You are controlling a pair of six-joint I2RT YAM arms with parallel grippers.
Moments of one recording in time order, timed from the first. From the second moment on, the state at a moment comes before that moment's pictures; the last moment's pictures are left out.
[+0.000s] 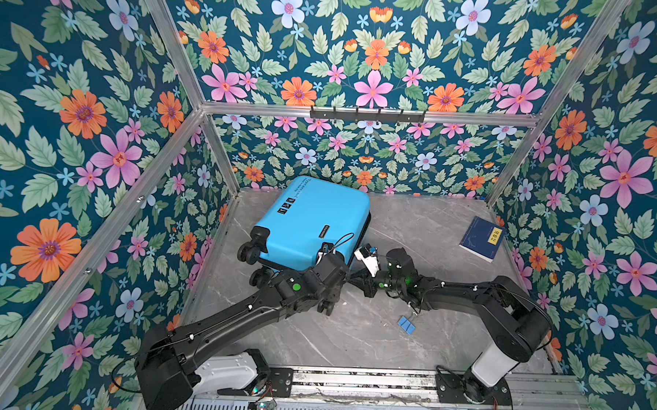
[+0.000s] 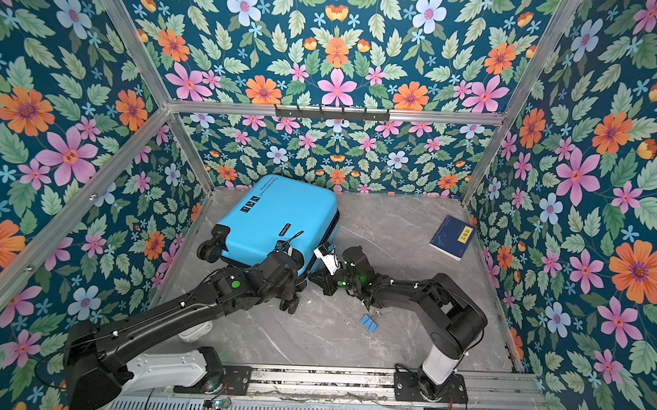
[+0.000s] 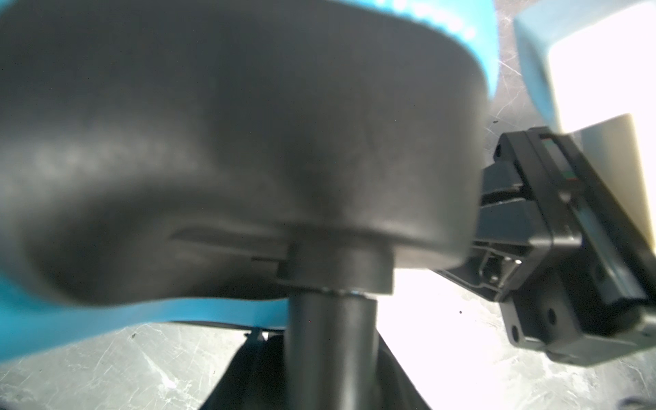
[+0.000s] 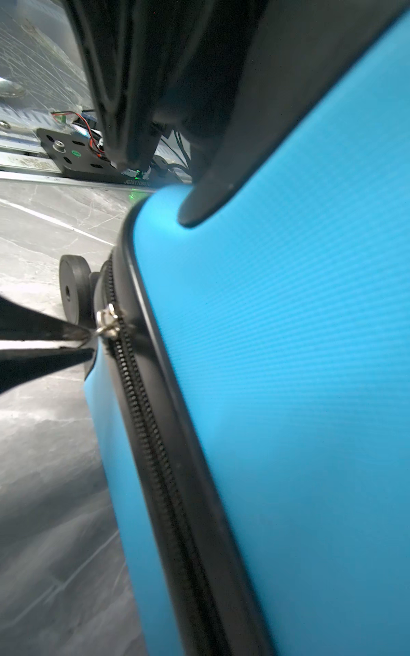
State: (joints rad) left arm -0.95 1.18 0.97 -0.76 -0.34 -0.63; right arm 0.71 1.69 0.76 0.49 -0.57 0.24
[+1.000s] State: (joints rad) left arm -0.95 1.19 0.98 -0.77 -0.36 -0.63; right arm 0.70 1.74 0.79 0.54 -0.57 0.29
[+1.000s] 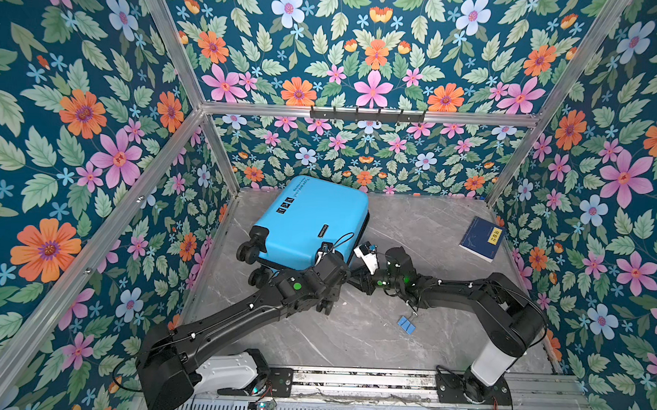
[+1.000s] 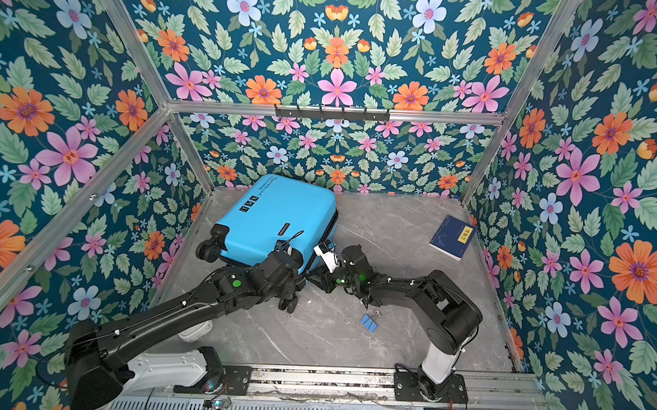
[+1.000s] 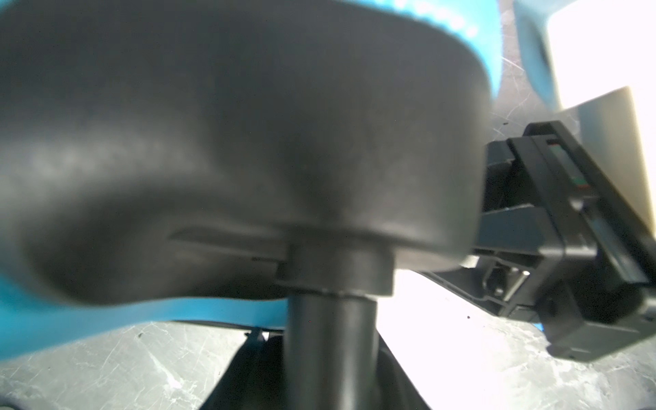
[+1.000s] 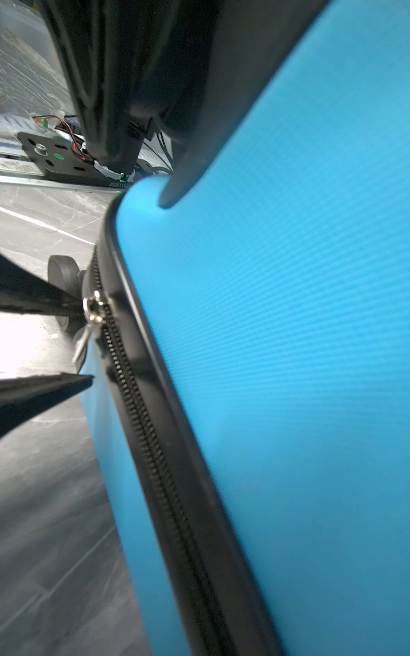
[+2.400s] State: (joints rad) left arm -0.95 1.24 1.02 -0.79 -0.36 -0.65; right arm 0.67 1.83 0.73 0.82 -0.67 0.40
